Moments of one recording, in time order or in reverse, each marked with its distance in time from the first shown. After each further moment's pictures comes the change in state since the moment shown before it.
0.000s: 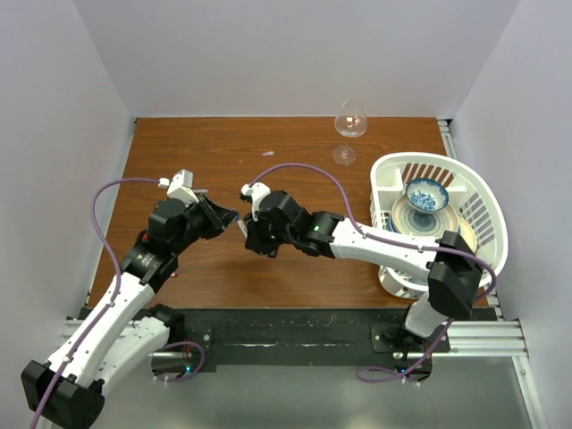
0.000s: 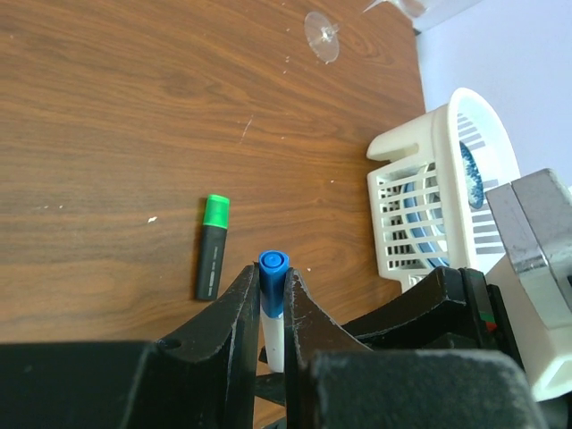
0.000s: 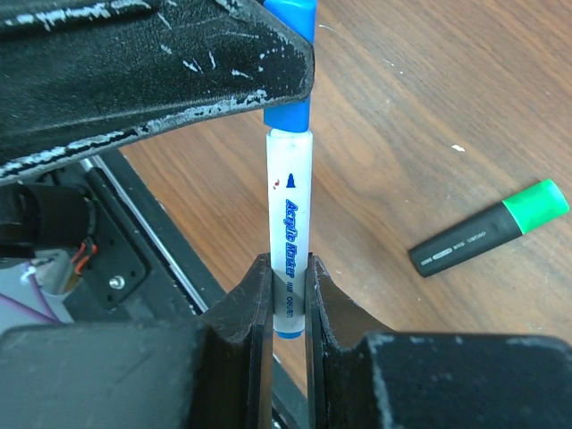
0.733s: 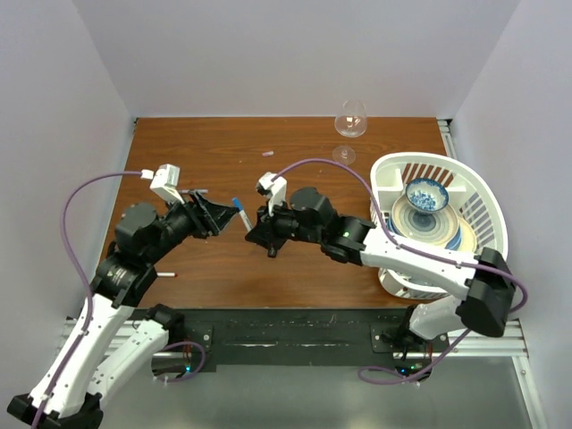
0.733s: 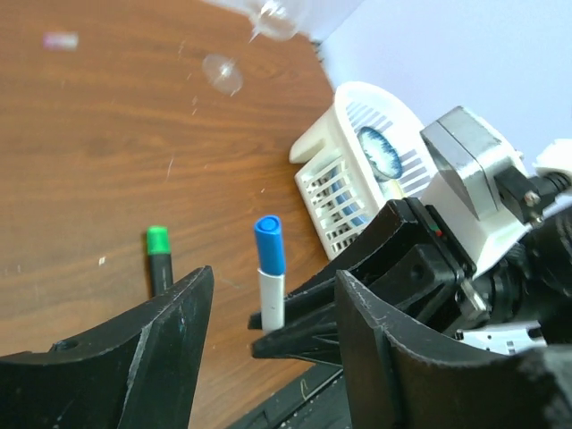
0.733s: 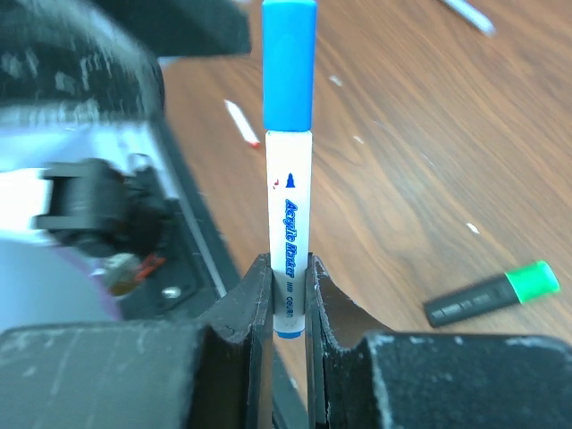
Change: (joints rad) left arm -0.002 -0.124 0.175 -0.123 0.120 0.123; right arm -0.028 -0.197 -0.139 0.207 -0.121 -0.064
